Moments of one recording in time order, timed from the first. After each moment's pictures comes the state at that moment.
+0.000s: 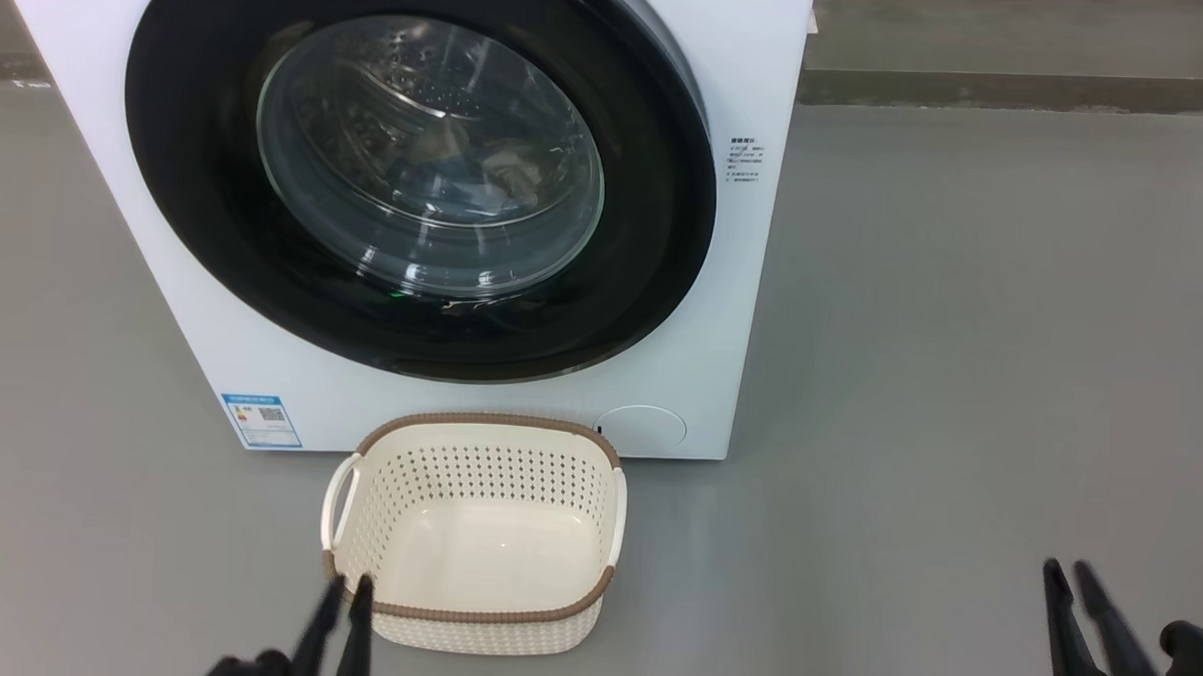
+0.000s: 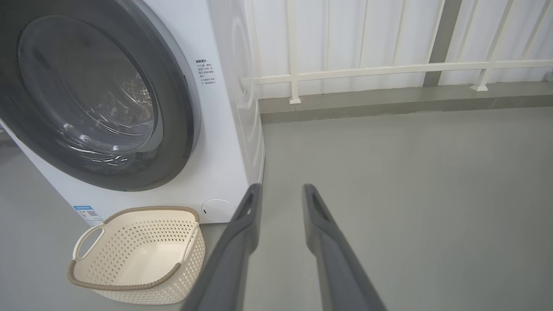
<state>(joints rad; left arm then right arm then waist) -0.01 0.17 -0.31 0.26 -0.39 0.14 -0.23 0.18 -0.02 -0.19 0.02 0.18 0.13 -0.01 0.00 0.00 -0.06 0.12</state>
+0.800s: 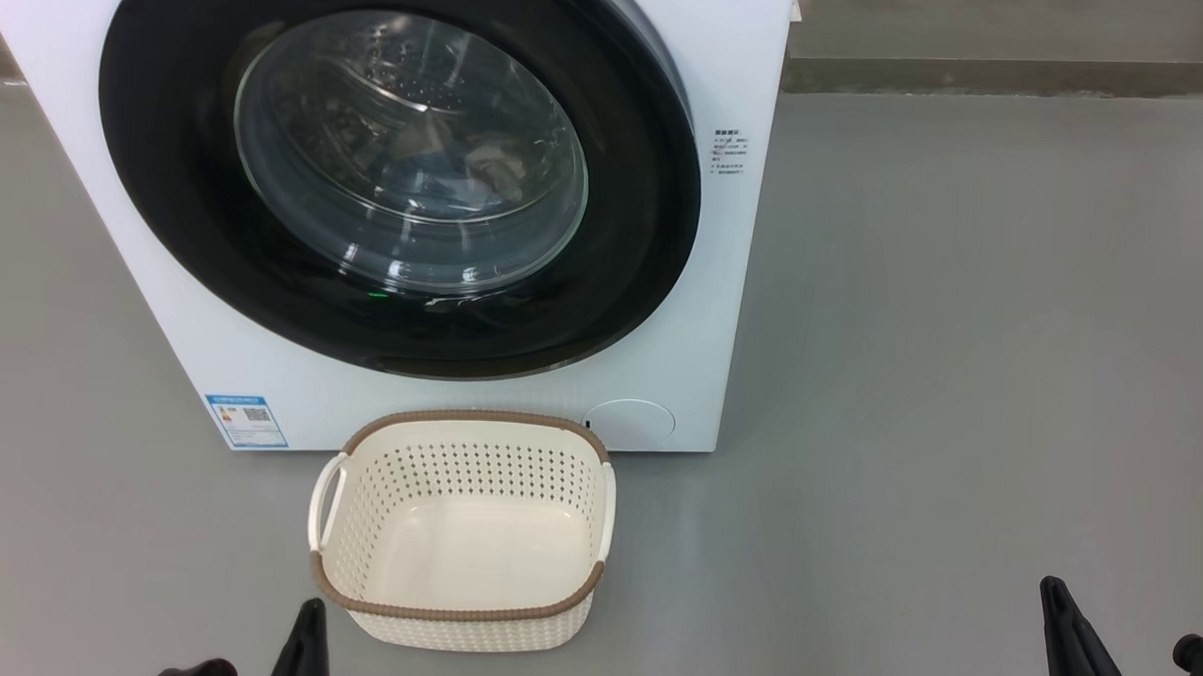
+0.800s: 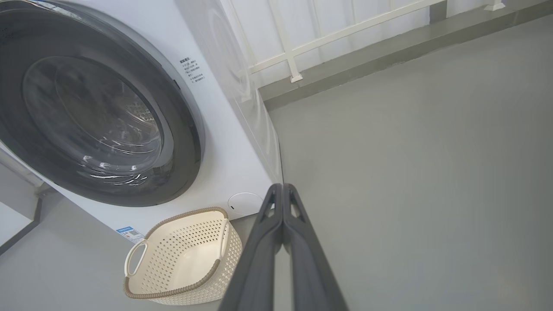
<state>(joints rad) 0.02 0.14 -0.25 0.29 -0.60 0.10 -0.18 0.17 -0.01 -0.17 0.09 0.42 0.13 0.01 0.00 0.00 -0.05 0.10</state>
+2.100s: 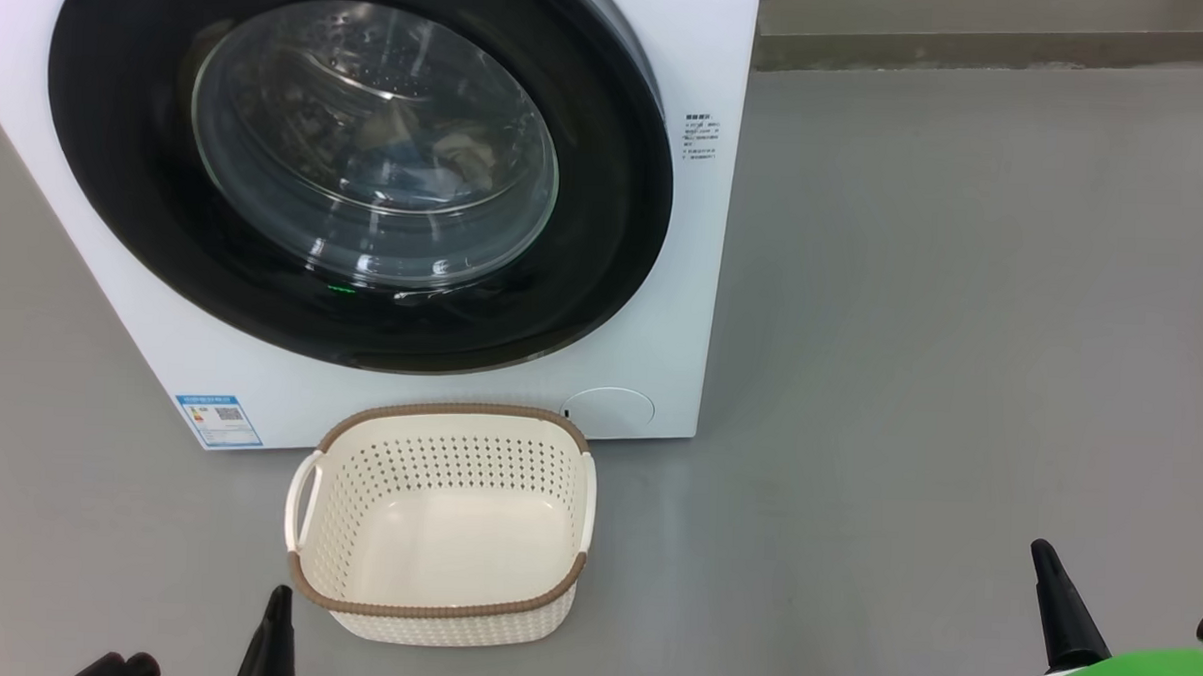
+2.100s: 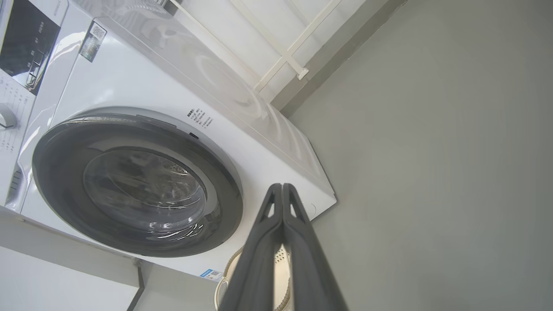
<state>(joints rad) 0.00 0.11 -0.13 0.29 -0.97 0.02 -0.07 0.08 -0.01 -0.16 0.16 0.86 0.13 0.05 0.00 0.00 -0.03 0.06</state>
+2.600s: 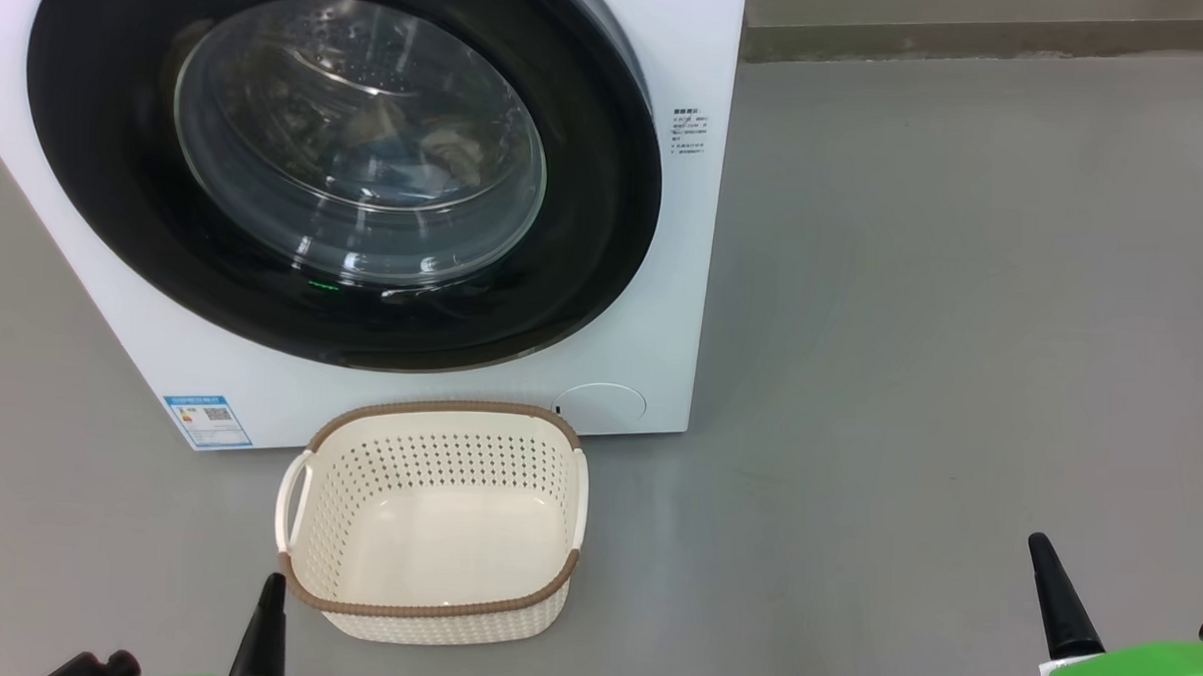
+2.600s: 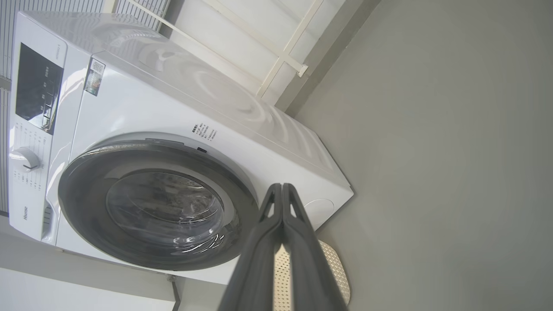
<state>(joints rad) -0.02 0.09 -0.09 0.29 -1.10 -0.01 -0.03 0.06 -0.02 -0.16 0.18 1.01 0.13 0.06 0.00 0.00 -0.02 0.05</state>
